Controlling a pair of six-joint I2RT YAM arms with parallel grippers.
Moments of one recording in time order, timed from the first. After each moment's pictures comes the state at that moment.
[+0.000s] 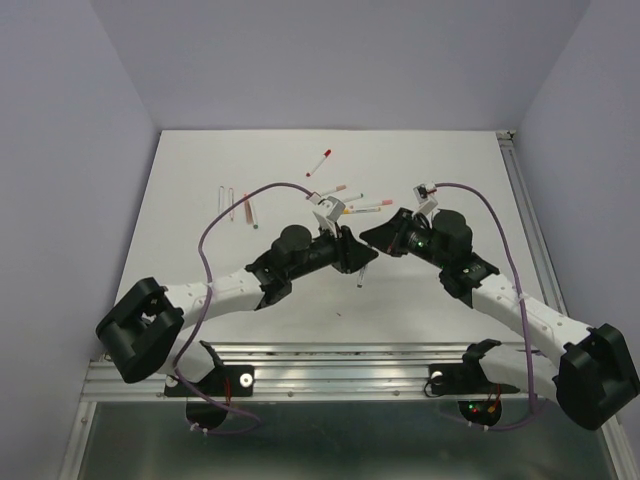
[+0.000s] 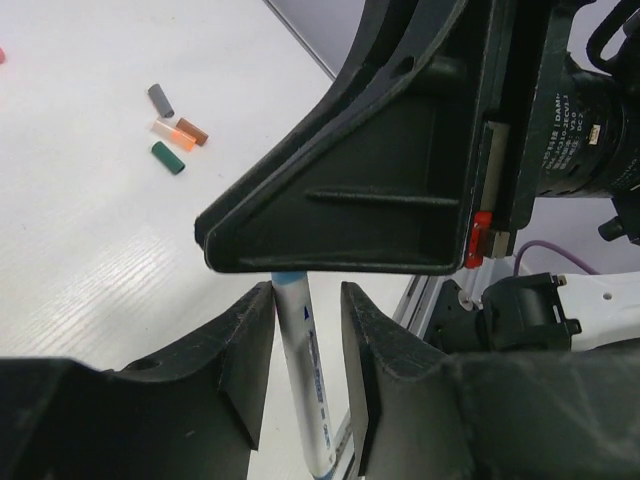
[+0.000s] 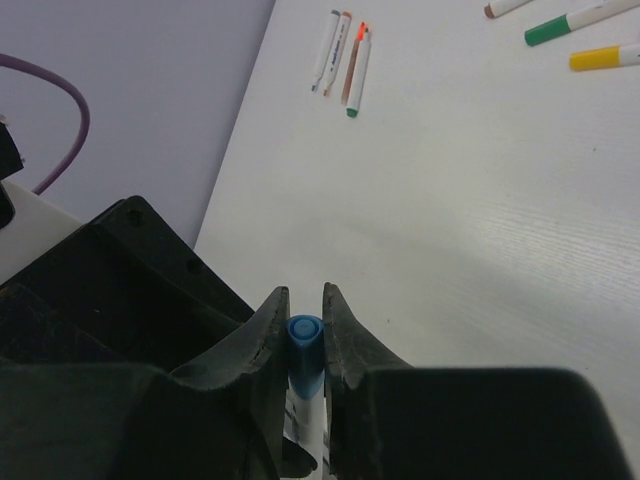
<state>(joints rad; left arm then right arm) -0.88 1.37 0.67 0.60 0.22 -0.61 0.53 1.08 0.61 0.28 -0.31 0.82</state>
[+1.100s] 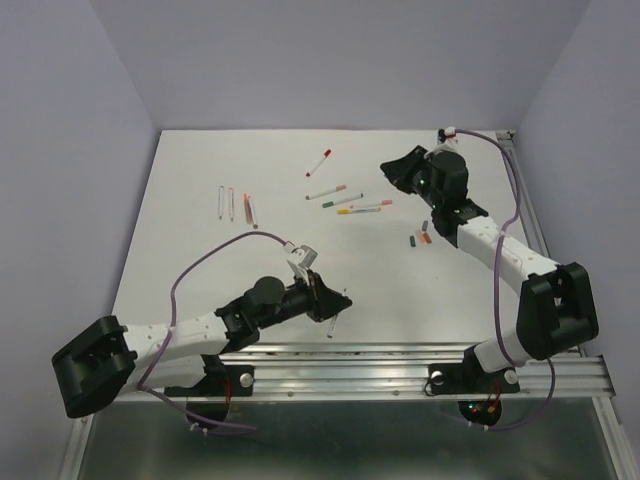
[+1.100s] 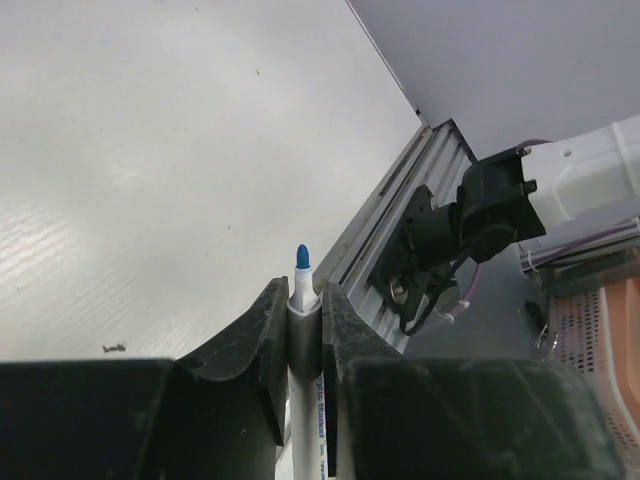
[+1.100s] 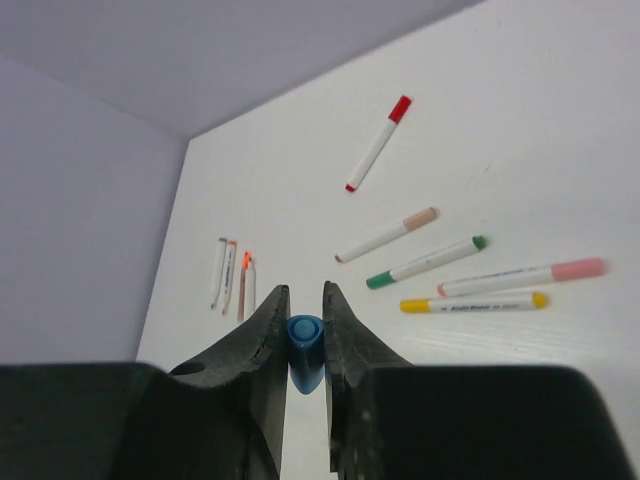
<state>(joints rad) -1.02 1.07 0.30 0.60 0.10 -0.74 0.36 1.44 0.97 0.29 -0.11 0.76</state>
